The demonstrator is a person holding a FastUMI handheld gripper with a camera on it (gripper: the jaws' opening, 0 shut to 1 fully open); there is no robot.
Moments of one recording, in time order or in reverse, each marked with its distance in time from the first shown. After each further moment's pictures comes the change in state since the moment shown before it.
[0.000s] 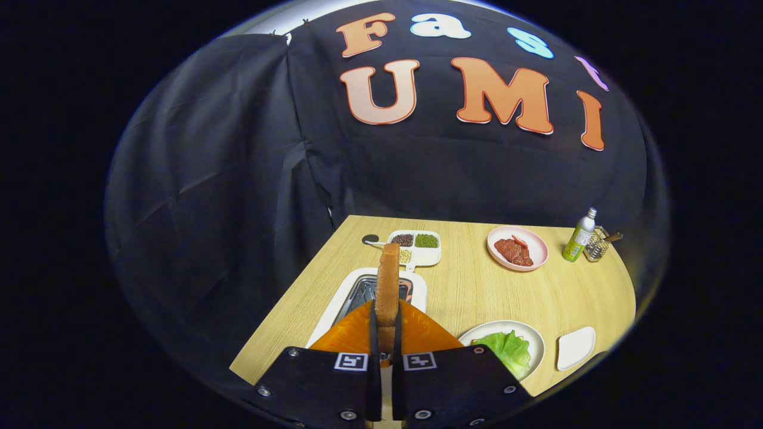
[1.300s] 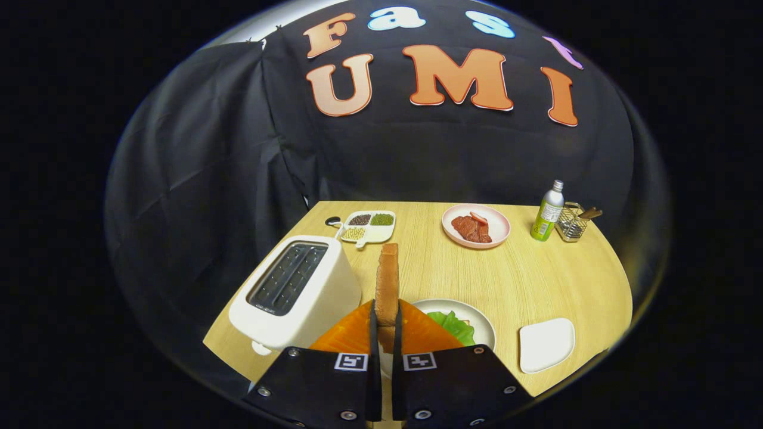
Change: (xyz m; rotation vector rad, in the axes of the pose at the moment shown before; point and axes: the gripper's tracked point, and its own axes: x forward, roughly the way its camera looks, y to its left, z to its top) arm -0.023 -0.129 -0.072 0.020 0.076 -0.017
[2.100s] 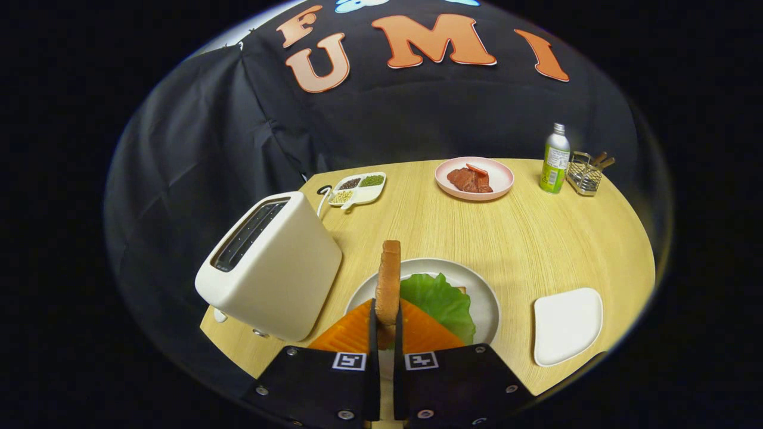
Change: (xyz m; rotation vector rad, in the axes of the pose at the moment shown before) arm 0.032 -0.056 -0.072 0.093 0.112 0.063
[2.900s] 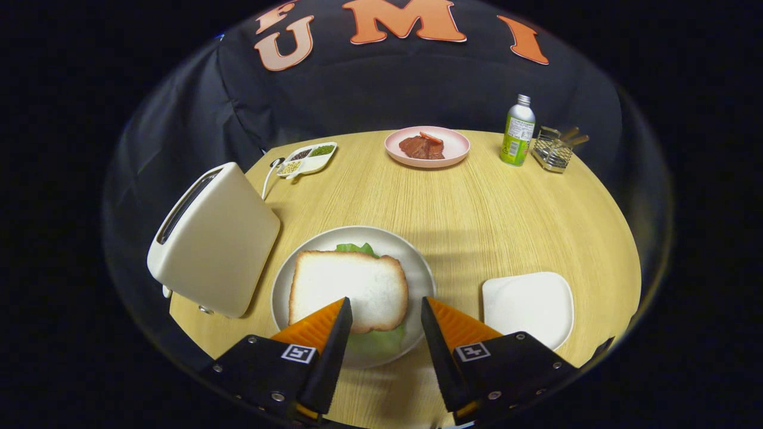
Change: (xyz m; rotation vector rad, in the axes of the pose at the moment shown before) arm 0.003 -0.079 -0.031 0.011 0.118 -0.143
